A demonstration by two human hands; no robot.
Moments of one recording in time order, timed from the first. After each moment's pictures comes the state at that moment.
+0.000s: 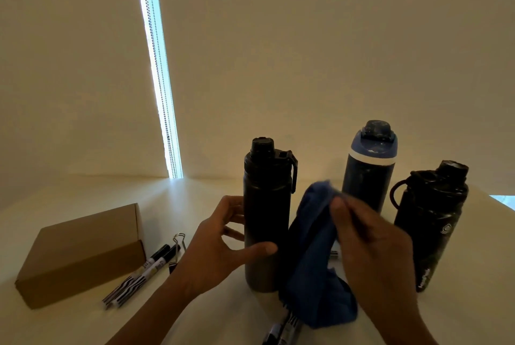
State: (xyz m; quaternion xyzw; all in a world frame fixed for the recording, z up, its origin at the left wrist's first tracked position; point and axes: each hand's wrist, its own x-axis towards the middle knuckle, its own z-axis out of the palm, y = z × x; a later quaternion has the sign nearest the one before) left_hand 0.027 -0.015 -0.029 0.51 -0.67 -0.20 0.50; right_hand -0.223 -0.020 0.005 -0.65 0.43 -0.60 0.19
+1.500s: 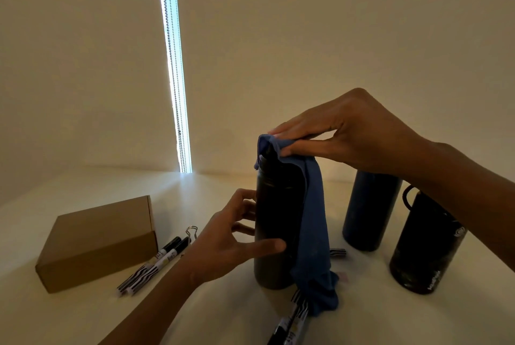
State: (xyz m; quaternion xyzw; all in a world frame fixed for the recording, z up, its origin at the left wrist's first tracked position) left_hand 0.037 -0.011 -0.017 0.50 -0.68 -0.28 0.46; right_hand -0.193 -0.076 0.173 -0.95 0.09 -0.30 0.00
